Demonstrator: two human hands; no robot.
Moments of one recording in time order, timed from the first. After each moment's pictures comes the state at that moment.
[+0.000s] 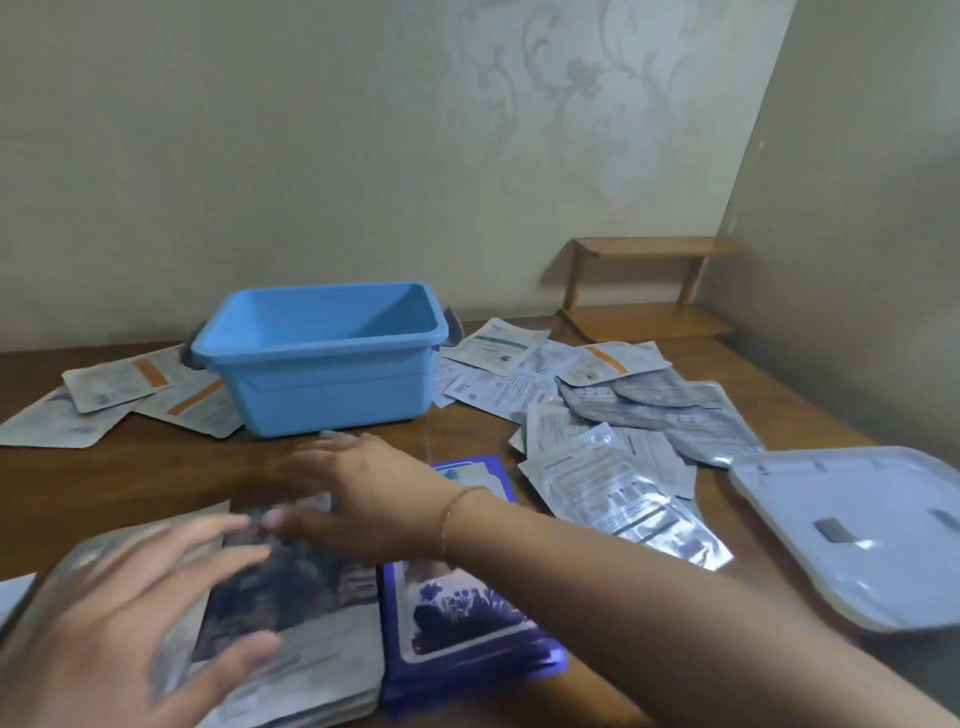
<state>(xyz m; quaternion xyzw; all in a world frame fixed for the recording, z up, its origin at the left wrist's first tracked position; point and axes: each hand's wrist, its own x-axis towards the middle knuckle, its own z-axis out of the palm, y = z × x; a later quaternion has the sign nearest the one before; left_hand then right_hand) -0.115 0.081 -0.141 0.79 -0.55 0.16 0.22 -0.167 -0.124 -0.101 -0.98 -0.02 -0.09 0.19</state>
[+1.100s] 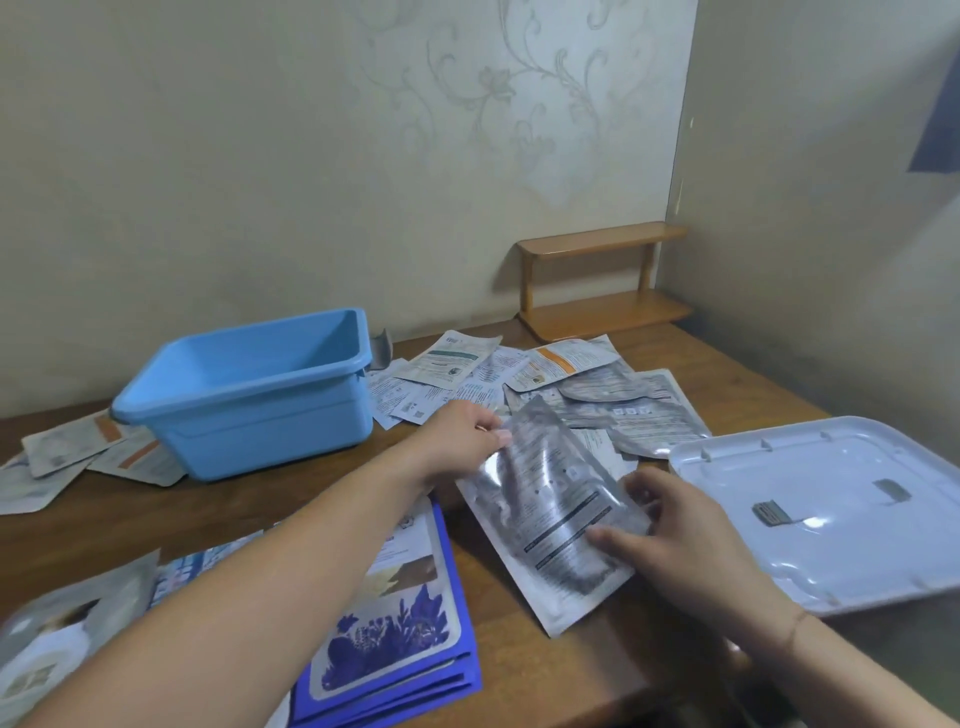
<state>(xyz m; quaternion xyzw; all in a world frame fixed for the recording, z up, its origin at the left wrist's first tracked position) -0.167 -0.211 -0.104 0.78 -0.47 -0.27 0.31 -0.403 -0.252 -0.139 -0.81 0.42 -0.25 0.31</state>
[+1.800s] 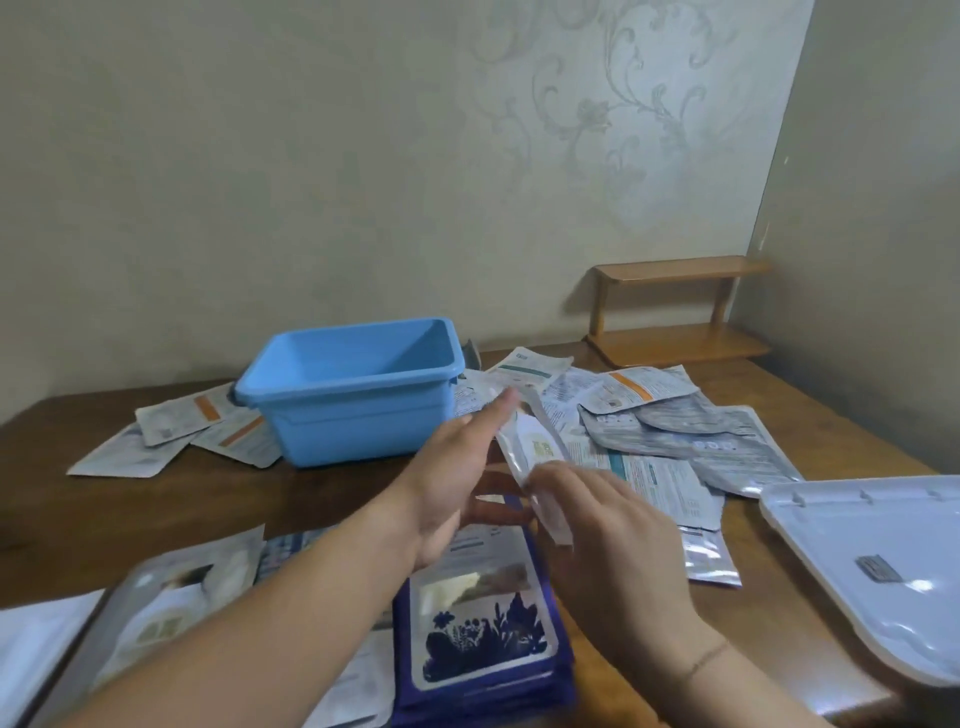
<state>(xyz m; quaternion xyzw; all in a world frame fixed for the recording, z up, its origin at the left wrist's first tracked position) -0.169 -0.104 -0.066 0.59 -0.32 -0.45 0.59 -0.303 -0.170 -0.114 -0.88 0.18 -0.43 0.01</state>
